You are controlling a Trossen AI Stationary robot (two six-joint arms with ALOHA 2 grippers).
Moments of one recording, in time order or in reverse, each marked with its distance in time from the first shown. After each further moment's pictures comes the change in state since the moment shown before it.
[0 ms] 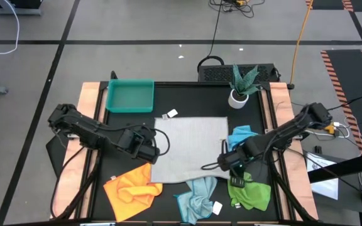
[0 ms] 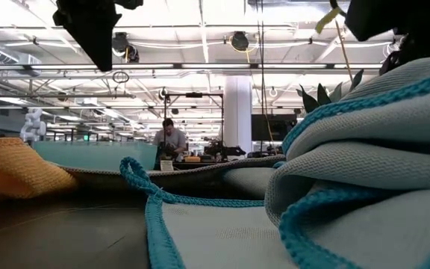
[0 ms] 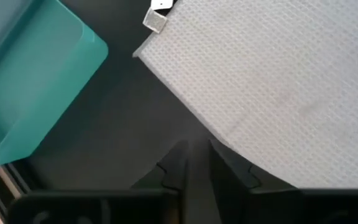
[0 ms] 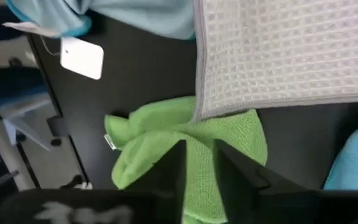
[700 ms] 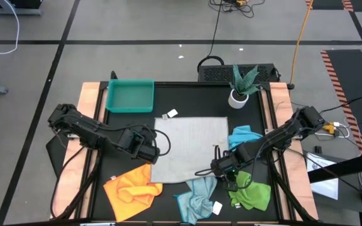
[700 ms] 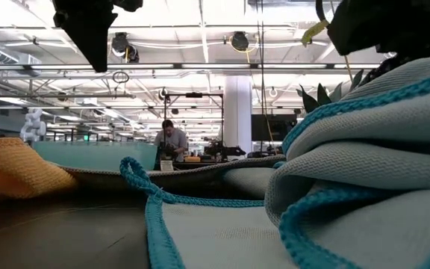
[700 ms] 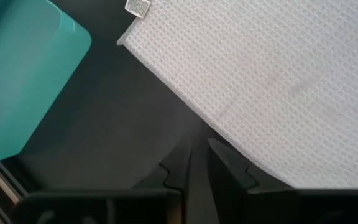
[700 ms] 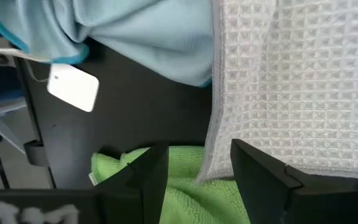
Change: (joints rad) left arm 0.005 0.000 0.000 0.009 0.071 0.046; right arm 0.019 0.127 0.000 0.162 0.055 -0.078
